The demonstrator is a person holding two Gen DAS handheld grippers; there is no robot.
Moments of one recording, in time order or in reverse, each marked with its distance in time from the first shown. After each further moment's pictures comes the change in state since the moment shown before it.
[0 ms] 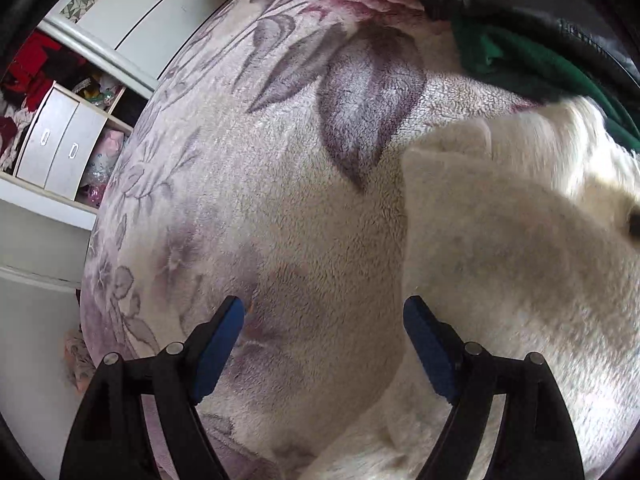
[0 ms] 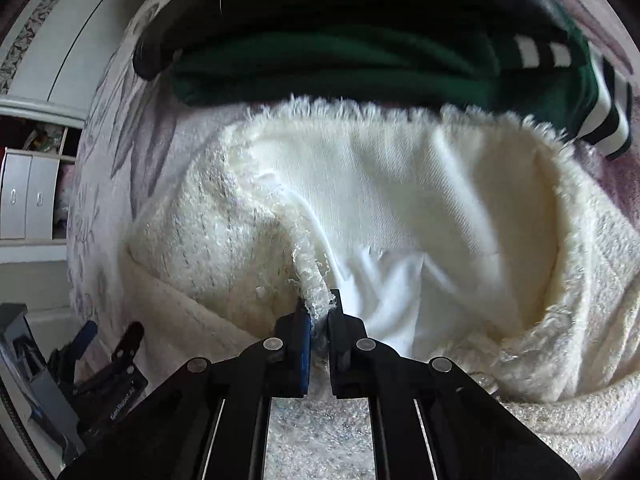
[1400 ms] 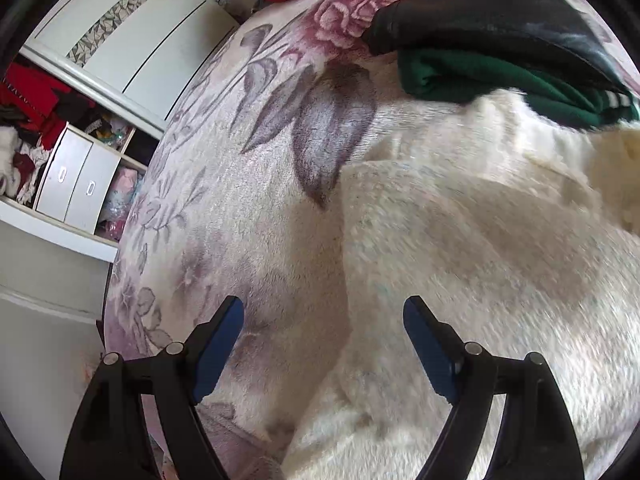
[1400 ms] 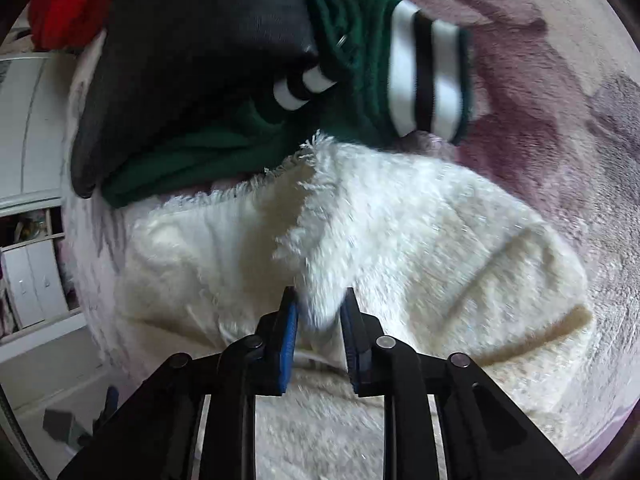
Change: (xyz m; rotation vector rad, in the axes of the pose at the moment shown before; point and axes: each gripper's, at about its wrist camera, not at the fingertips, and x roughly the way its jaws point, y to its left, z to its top) left arm -0.059 -0.044 -0.022 0.073 -0.104 0.064; right arm -0.062 -0.068 0.043 0.278 0.062 0.042
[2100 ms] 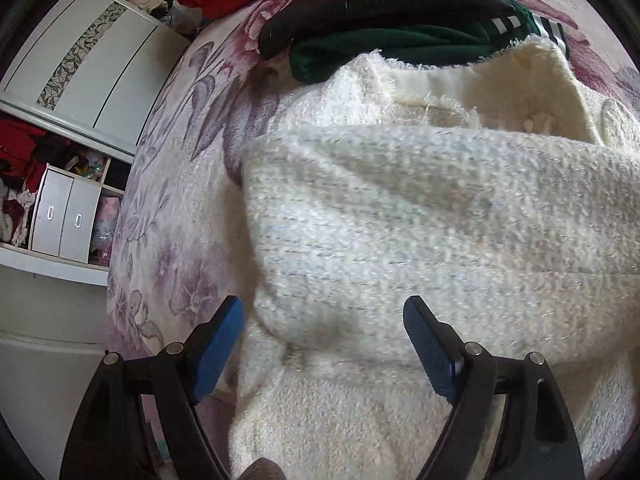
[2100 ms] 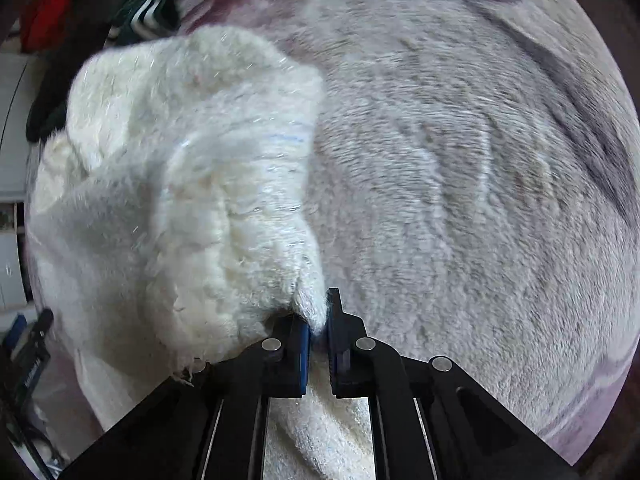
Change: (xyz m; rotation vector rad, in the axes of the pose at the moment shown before) left arm -0.044 -0.074 -0.034 0.166 0.025 -0.018; right arm -0.035 -0.188 -0.140 0.080 -0.104 -0.129
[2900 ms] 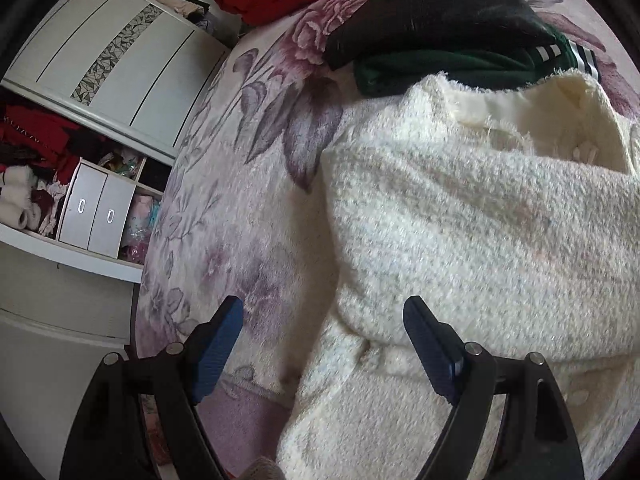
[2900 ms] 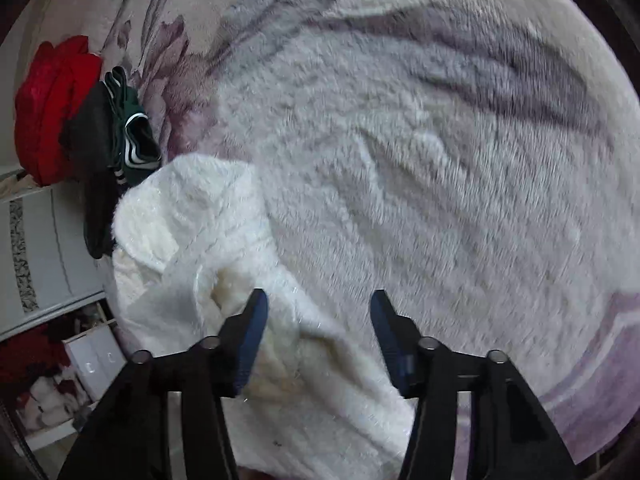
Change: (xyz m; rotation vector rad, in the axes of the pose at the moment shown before) left arm -0.013 0.037 0.000 -0.055 -0.062 0.087; right arm -0.072 -0.040 0.035 0.291 0.019 0.233
